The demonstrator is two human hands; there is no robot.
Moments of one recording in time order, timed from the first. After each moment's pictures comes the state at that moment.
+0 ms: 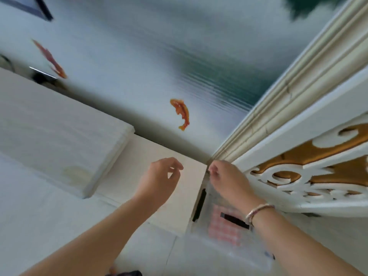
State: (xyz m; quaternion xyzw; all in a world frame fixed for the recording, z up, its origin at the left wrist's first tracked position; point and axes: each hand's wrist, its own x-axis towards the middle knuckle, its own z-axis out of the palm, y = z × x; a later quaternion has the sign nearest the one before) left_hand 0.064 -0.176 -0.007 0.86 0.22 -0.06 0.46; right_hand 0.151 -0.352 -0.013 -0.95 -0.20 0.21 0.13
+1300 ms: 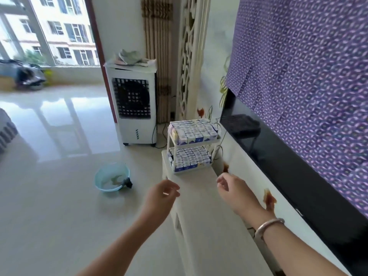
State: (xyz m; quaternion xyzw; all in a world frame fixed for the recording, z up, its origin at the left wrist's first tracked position) left_hand -0.221 0.858 0.269 0.60 0.56 0.30 0.48; right_hand -0.008 0.835 0.264 -0.77 -0.59 0.17 0.20
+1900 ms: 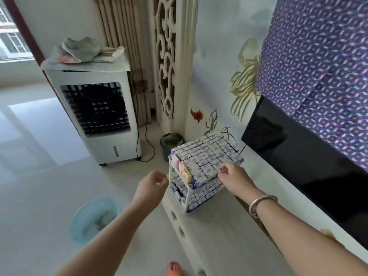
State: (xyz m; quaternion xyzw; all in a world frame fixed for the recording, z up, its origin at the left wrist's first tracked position) left_hand -0.229 1.317 0.215 0.66 0.56 0.17 0.47; right_hand -0.004 1.240 0.220 -0.85 -0.45 0.22 0.18
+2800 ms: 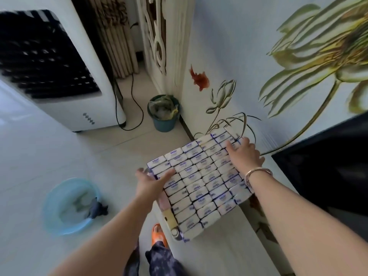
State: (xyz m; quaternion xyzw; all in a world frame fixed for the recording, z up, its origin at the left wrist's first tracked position) left_hand -0.054 1.518 0.052 0.37 0.70 0.10 0.60; right_hand 0.206 1.474 0.042 -0.93 -0.30 0.21 0.04
